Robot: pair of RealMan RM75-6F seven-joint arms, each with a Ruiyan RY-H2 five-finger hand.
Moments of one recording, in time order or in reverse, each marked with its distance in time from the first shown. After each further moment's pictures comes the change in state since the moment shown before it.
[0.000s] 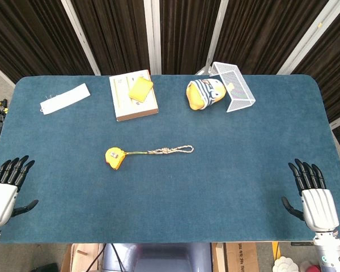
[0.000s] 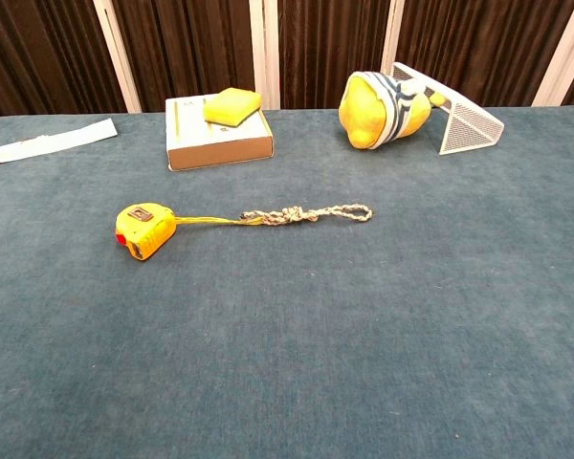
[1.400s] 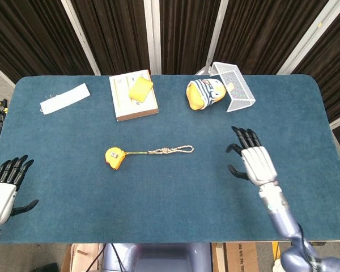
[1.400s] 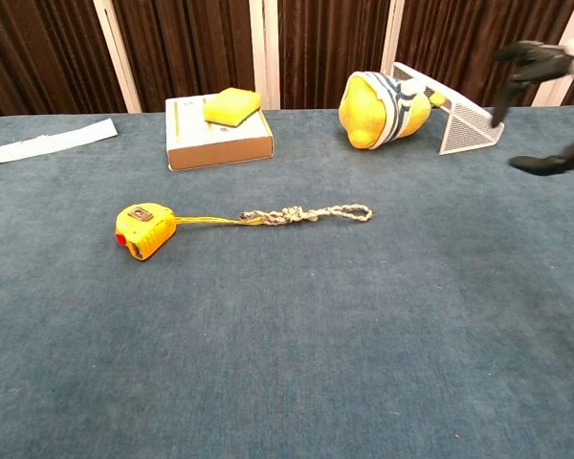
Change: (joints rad) left arm -0.004 0.012 -0.003 -0.020 -0.023 -0.022 -0.038; right arm 0.386 -0.159 0.225 -0.084 0.250 -0.409 -0.147
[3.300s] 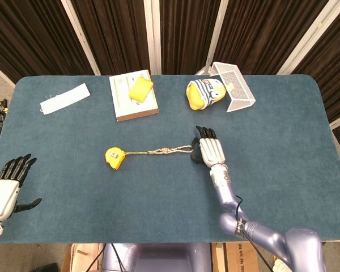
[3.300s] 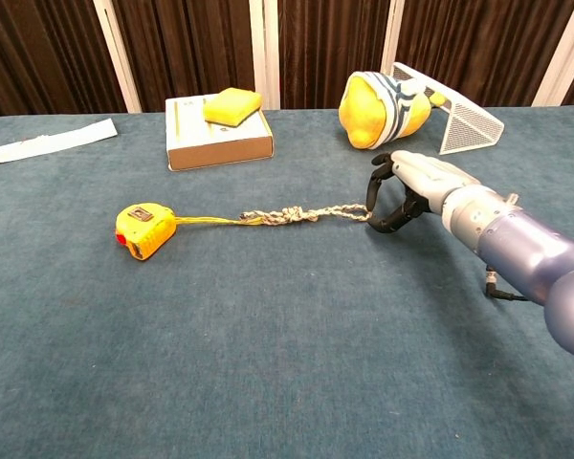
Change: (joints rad) left arm -0.028 0.004 -0.008 -0.013 -0.052 -0.071 -0.046; right arm 0.322 -0.591 0.079 0.733 0.290 -0.212 0.040
